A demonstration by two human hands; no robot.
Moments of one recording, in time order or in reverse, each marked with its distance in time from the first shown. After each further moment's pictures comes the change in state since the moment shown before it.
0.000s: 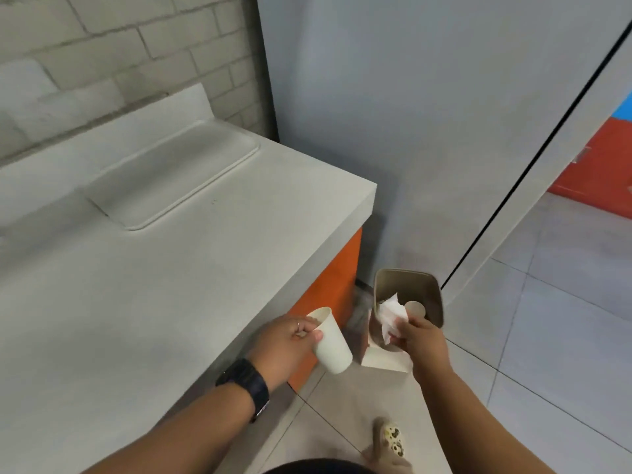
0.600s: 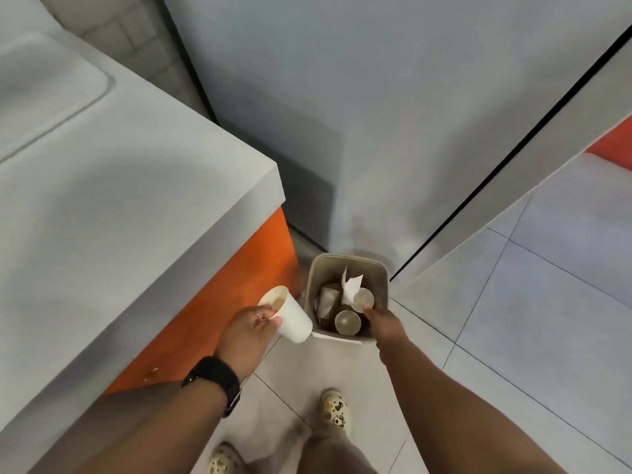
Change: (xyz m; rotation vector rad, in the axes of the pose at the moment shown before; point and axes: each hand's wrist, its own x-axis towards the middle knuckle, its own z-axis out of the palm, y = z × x) left_hand 0.157 0.049 0.155 -0.040 0.061 -0.262; right_hand 0.224 0.006 -0.071 -0.323 -0.159 0.287
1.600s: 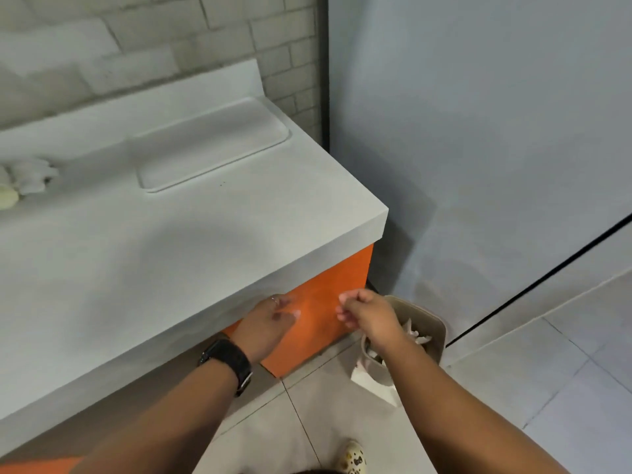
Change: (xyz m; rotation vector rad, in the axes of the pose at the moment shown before) left_hand -0.097 -0.008 -0.107 -0.218 0.113 -0.084; right_hand -0.148 -0.093 0.087 -0.122 -0.506 -0.499
